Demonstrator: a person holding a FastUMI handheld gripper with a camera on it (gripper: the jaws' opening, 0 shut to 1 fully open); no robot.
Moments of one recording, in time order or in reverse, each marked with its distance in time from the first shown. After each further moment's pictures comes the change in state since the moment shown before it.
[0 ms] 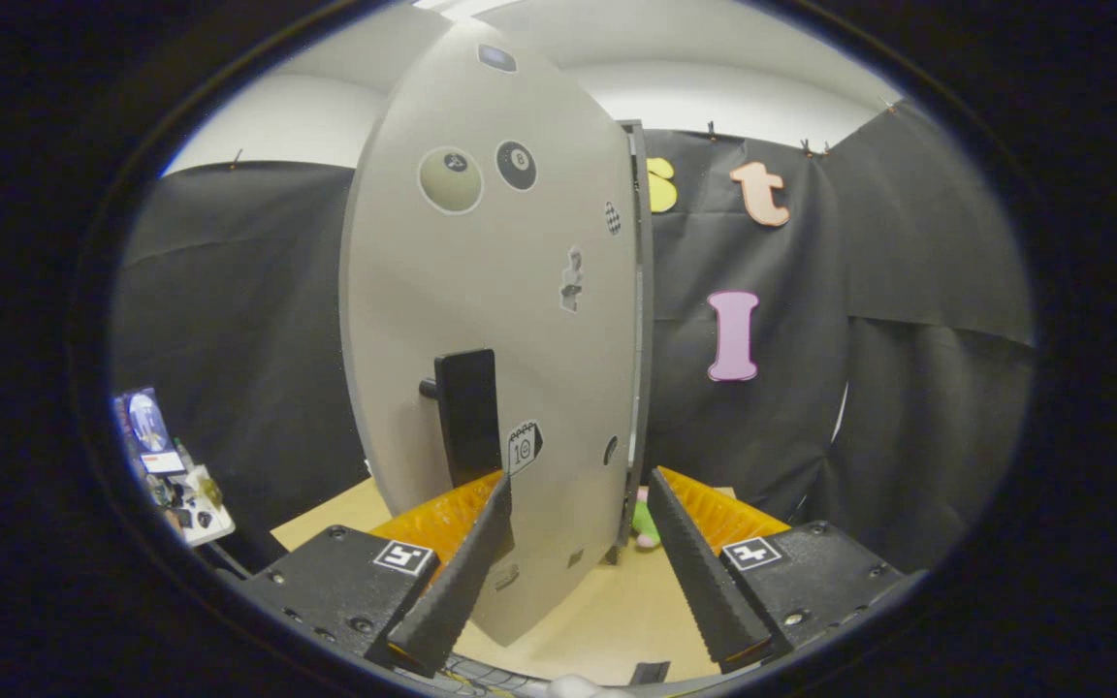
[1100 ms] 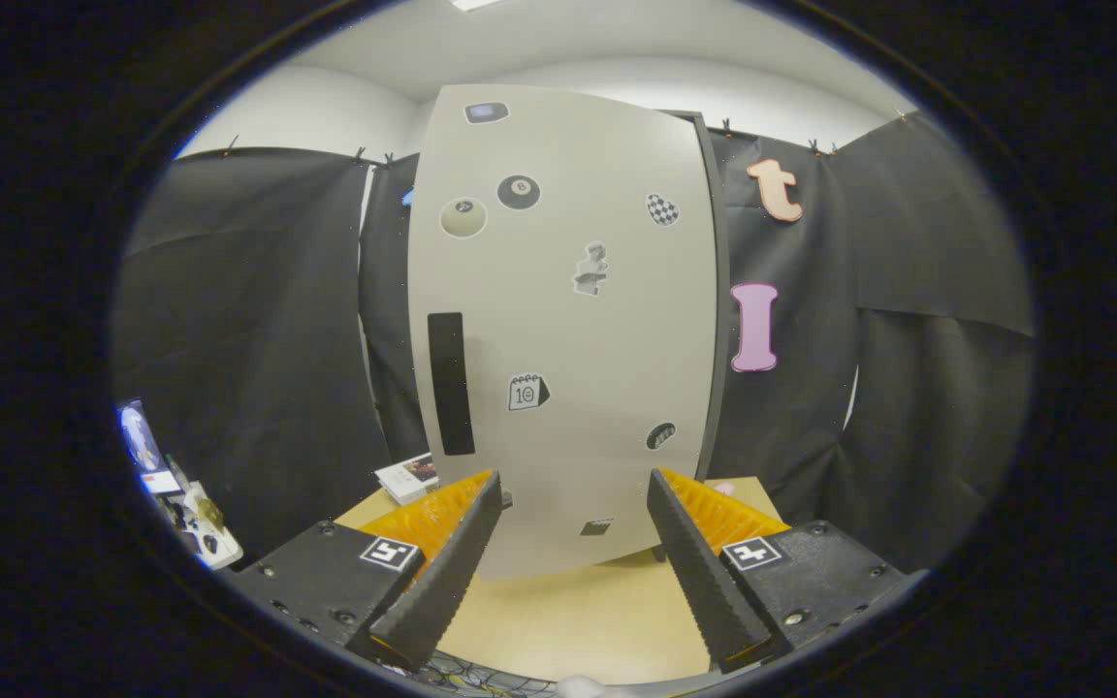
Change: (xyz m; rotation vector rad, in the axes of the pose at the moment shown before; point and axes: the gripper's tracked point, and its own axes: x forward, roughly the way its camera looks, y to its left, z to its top) arm 0.031 0.104 -0.007 0.013 0.004 -0.063
